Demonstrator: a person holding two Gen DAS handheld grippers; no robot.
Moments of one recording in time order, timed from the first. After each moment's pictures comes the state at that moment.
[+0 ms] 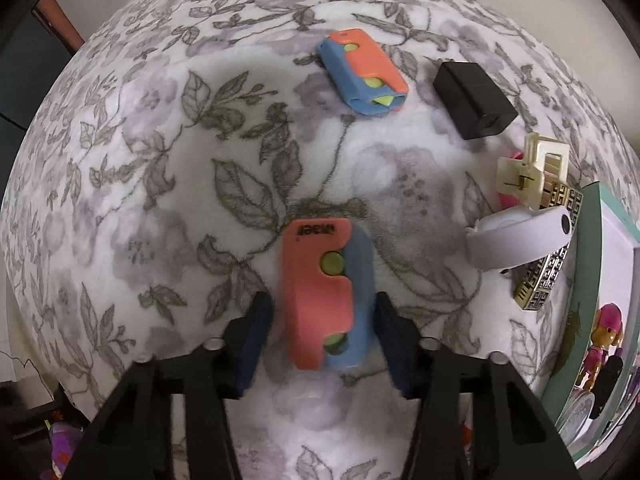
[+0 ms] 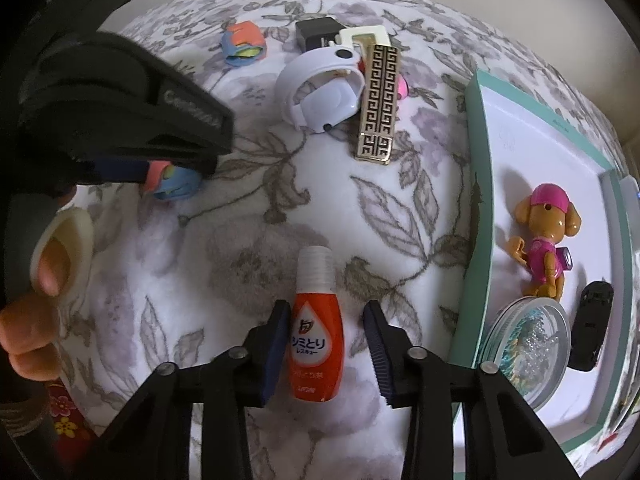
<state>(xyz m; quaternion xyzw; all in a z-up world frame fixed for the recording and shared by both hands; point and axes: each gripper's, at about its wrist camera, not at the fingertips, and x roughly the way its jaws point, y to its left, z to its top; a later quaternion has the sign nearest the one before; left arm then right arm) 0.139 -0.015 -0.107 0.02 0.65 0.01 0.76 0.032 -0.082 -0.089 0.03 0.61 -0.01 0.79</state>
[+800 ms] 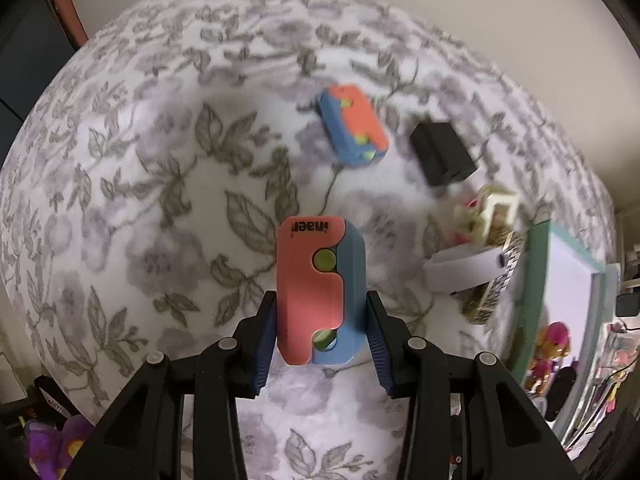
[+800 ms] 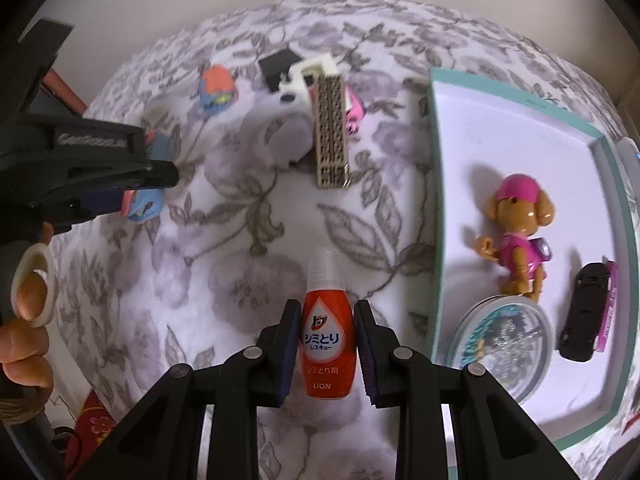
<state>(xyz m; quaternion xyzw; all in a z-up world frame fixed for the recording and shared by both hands) 0.147 0.024 -0.041 -0.04 0.62 -0.03 0.78 0.036 -0.142 -0.061 0.11 0.59 -0.01 0.80</state>
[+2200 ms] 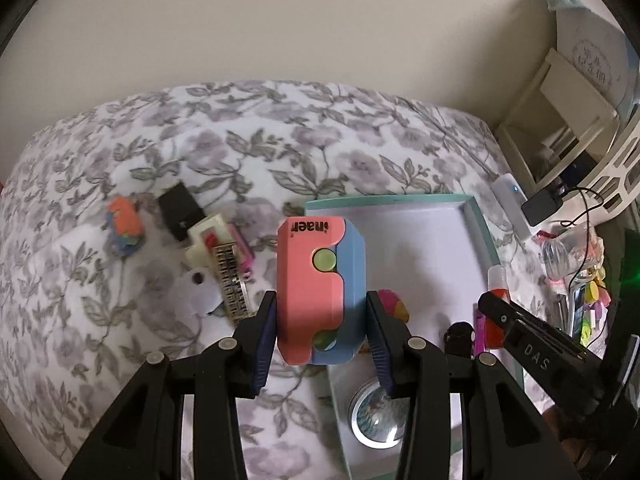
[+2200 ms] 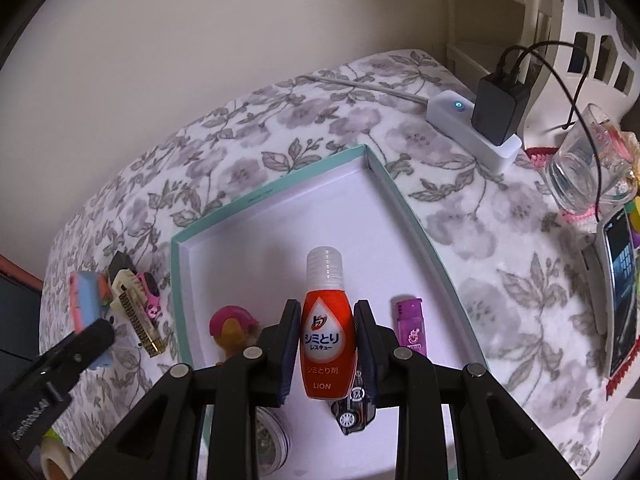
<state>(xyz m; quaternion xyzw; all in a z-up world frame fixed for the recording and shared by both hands) 0.092 -0.159 0.025 0.07 0.53 -0.22 0.81 0.003 -0.338 -0.017 0.27 0.49 -0.20 0.81</state>
